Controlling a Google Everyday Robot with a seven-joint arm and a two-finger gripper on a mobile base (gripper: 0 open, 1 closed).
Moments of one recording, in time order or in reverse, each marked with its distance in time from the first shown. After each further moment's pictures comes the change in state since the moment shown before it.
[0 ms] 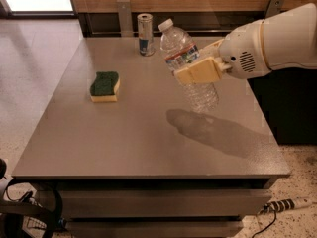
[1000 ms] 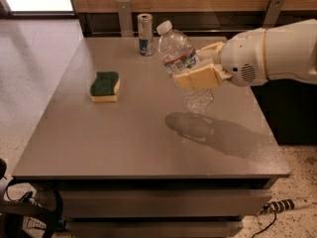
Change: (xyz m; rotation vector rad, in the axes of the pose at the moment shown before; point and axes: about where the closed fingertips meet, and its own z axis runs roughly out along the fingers) arm 0.001 0.006 0.004 -0.035 -0.112 -0.126
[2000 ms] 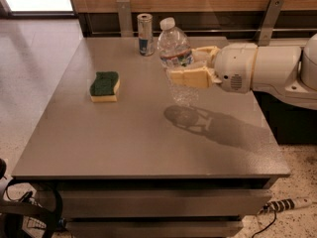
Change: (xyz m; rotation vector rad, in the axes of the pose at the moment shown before) arm -0.001 -0.020 0.023 0.023 -0.232 -0.004
